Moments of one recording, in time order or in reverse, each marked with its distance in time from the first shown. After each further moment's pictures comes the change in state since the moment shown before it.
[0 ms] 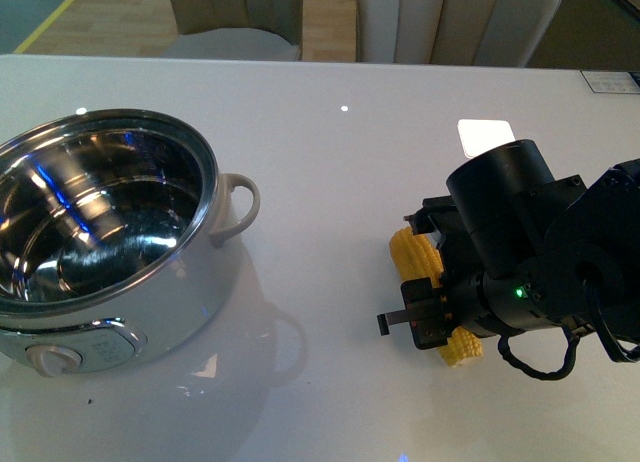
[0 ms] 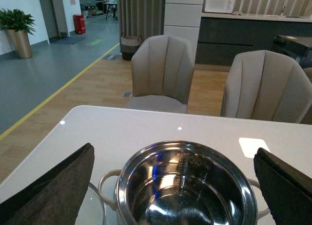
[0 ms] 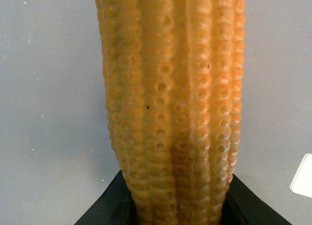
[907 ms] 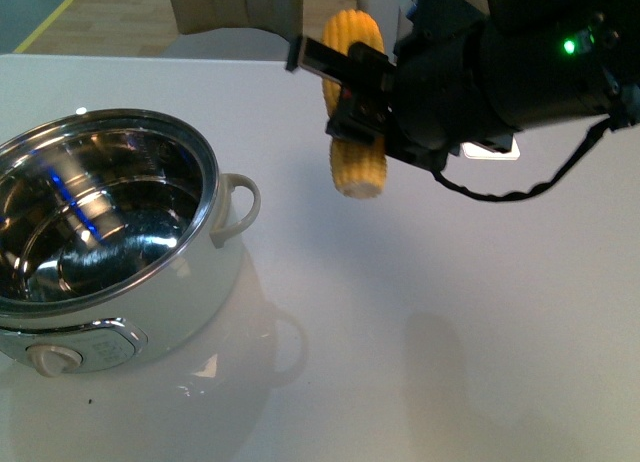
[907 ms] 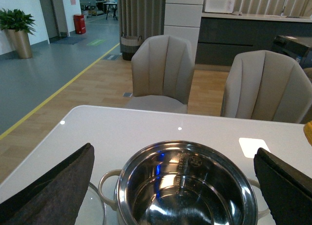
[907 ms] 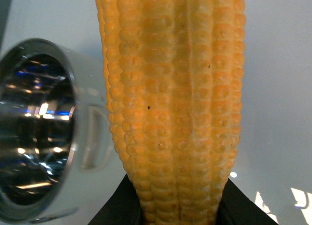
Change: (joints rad) left arm 0.000 0.000 0.000 0.000 0.000 0.000; right arm 0.106 -0.360 0.144 -0.037 -0.192 0.420
